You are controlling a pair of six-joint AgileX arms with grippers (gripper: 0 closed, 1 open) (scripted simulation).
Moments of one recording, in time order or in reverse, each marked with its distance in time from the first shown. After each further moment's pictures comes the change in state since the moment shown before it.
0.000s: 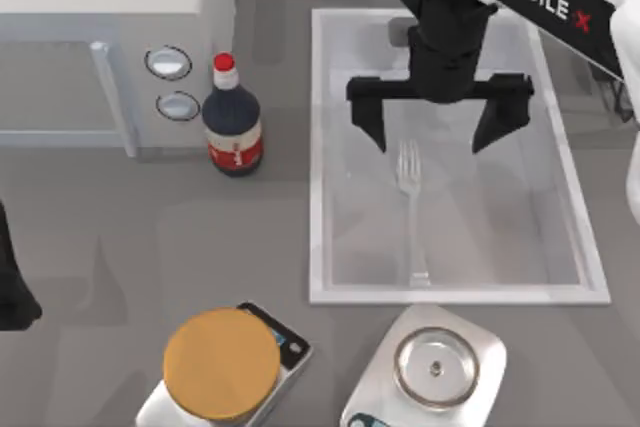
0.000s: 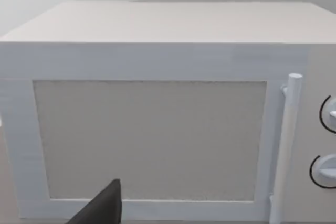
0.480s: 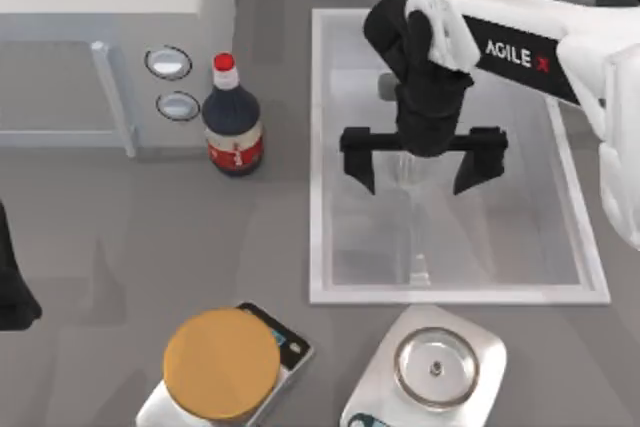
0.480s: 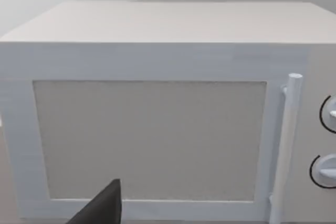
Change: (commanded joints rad) left arm 0.000 0.000 0.000 0.000 0.000 0.000; right arm 0.003 0.097 -0.175 0.288 0.001 0.001
